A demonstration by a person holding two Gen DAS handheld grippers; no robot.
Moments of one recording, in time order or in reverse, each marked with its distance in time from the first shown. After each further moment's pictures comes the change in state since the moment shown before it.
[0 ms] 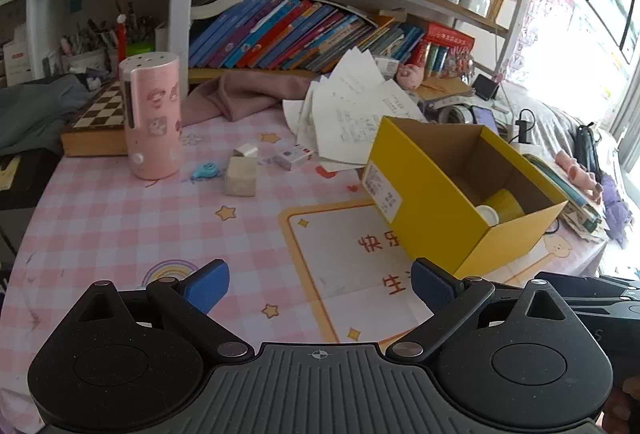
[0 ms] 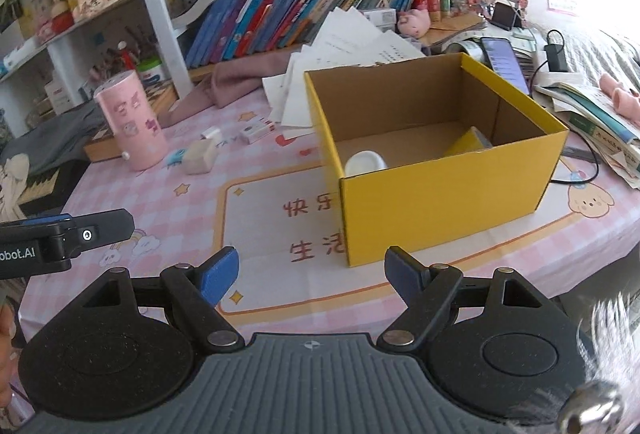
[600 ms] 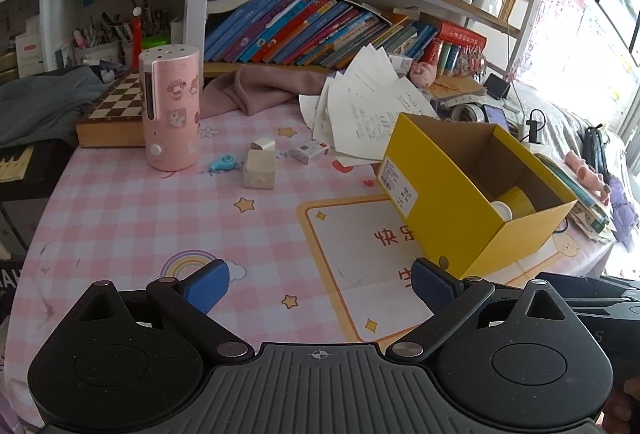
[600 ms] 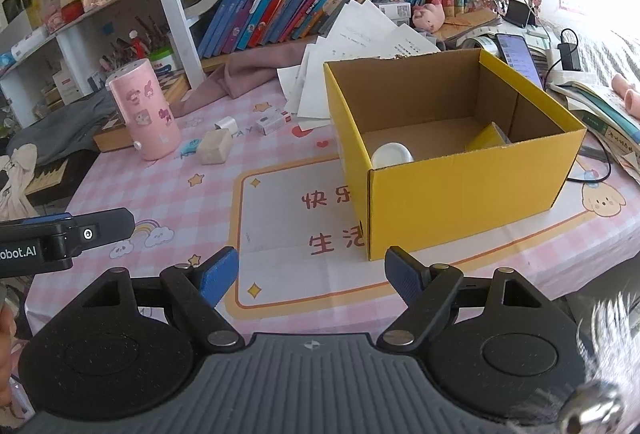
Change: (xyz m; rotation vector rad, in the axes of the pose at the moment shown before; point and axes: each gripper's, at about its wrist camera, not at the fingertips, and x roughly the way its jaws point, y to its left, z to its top) left arm -0.006 0.012 -0.003 -0.013 0.013 0.020; right arm 0.003 0.013 -0.003 -0.009 0.022 0.018
